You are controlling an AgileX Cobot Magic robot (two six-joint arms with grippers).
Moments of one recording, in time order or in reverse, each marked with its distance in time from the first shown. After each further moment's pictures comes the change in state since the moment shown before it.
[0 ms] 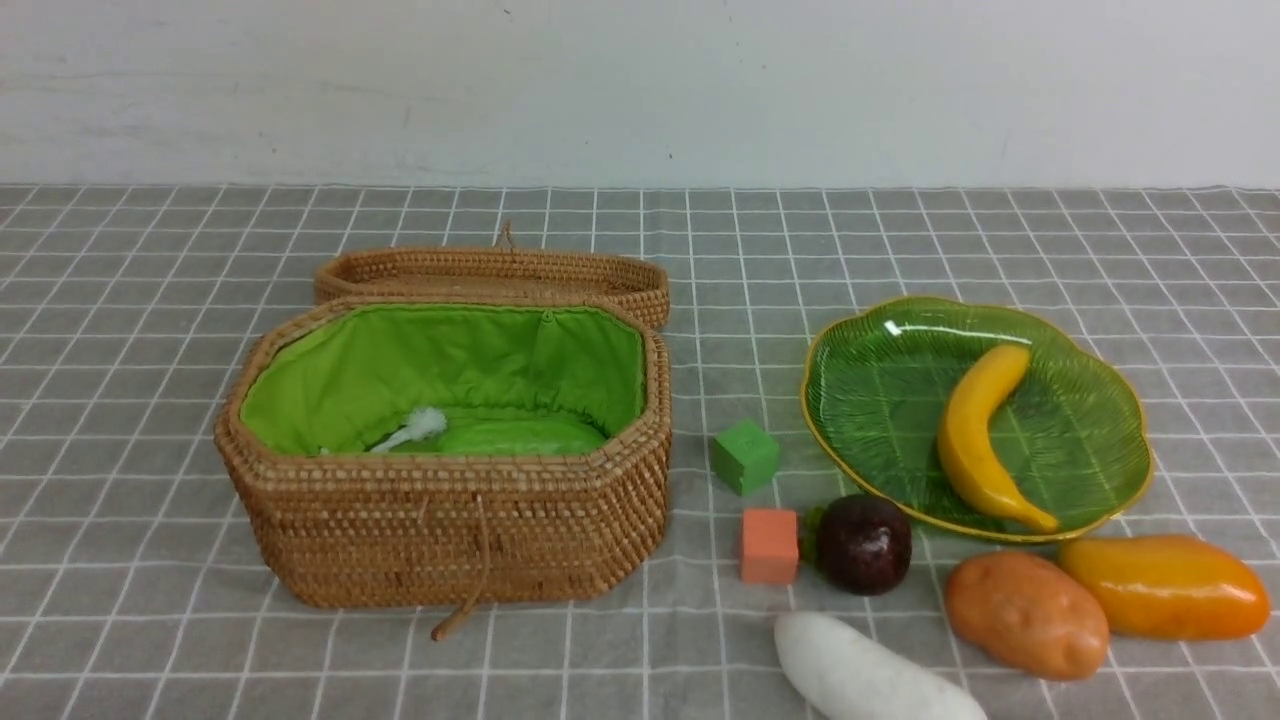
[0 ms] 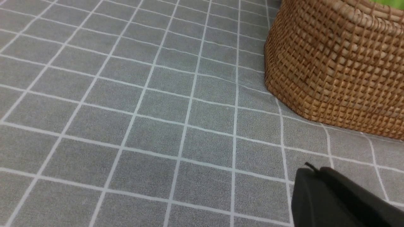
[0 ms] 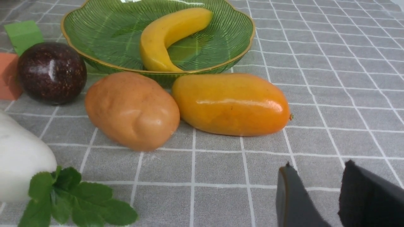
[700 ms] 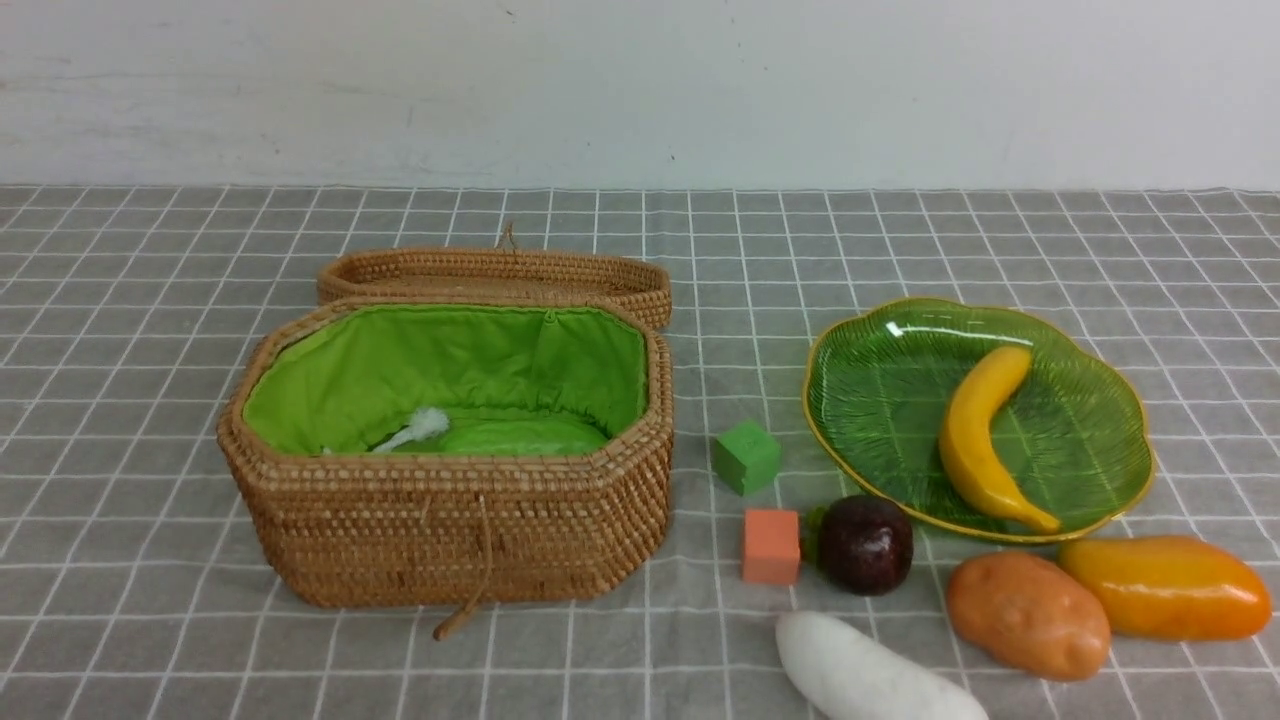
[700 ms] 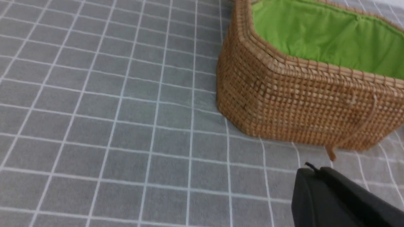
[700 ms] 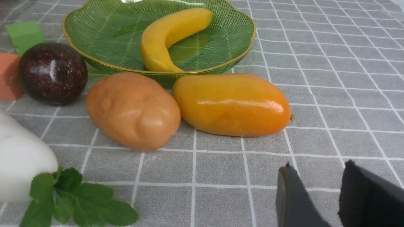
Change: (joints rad) right arm 0.000 0.000 0.000 0.000 -0.001 0.000; left arm -0.131 0.134 -0.373 -0.012 0.270 0.000
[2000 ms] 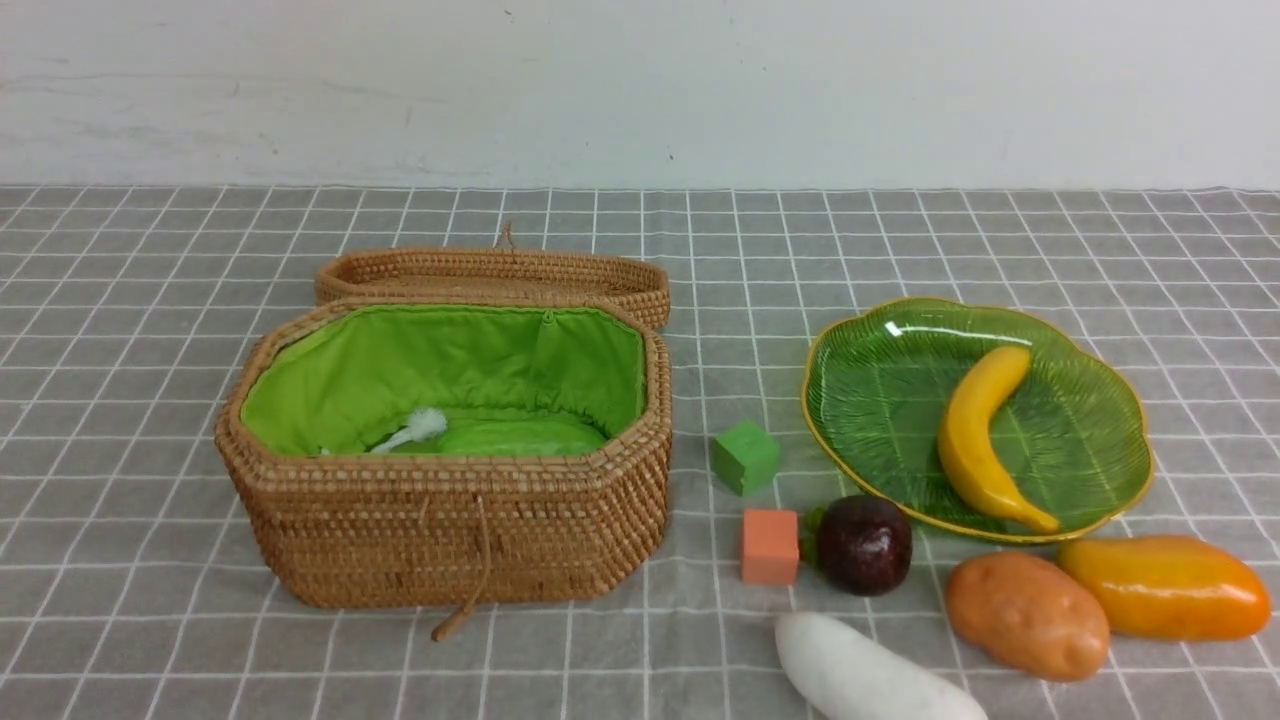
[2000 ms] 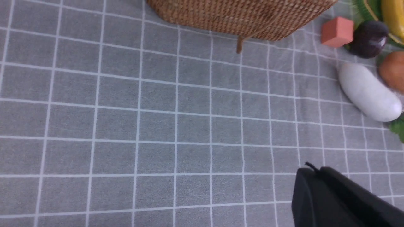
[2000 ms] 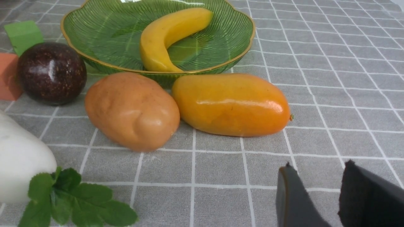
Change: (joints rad) right arm 0.000 0.000 0.000 0.000 0.000 0.000; left arm -0.127 0.354 -0.547 -0.309 0.561 -0.004
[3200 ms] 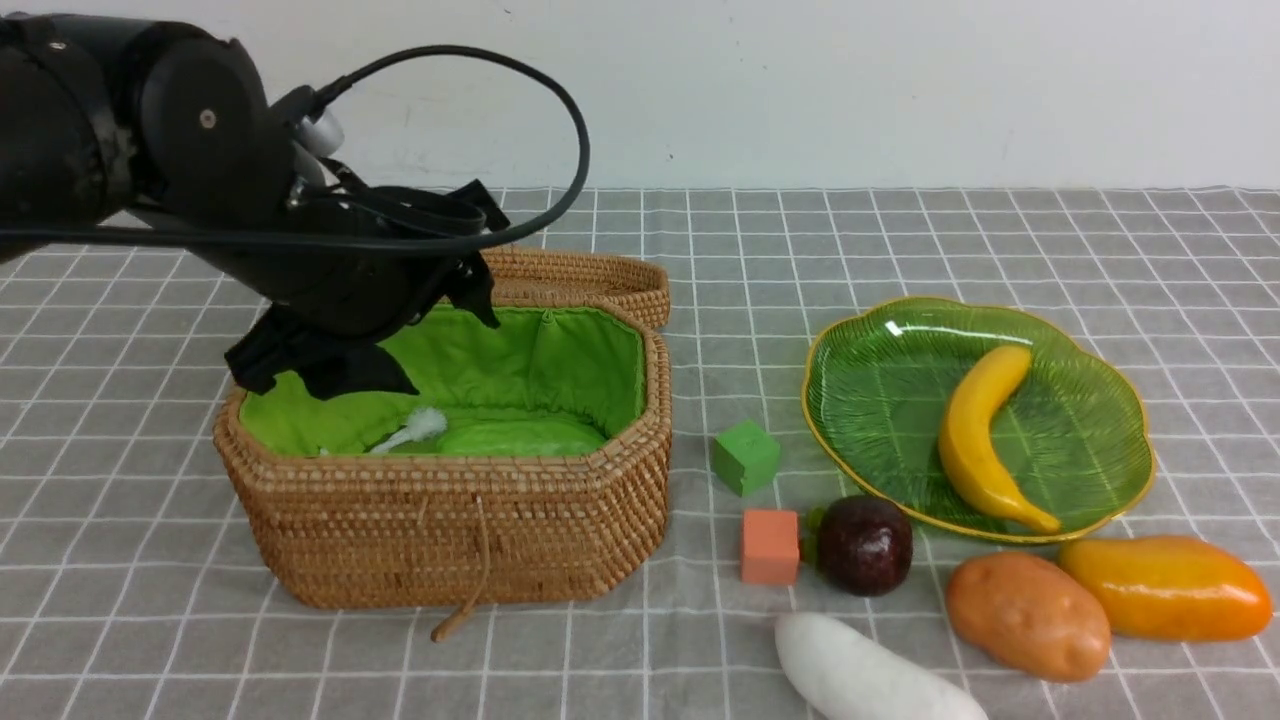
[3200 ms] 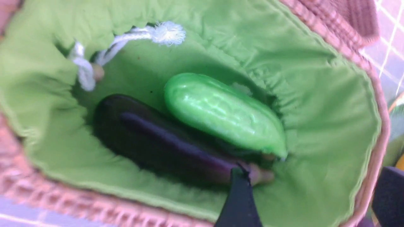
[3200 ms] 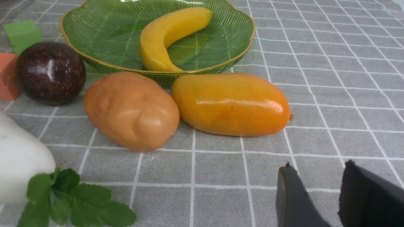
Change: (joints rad) right arm 0.000 0.000 0.000 0.000 0.001 0.000; left arm 0.000 1.087 -0.442 0.016 -0.475 -0.291
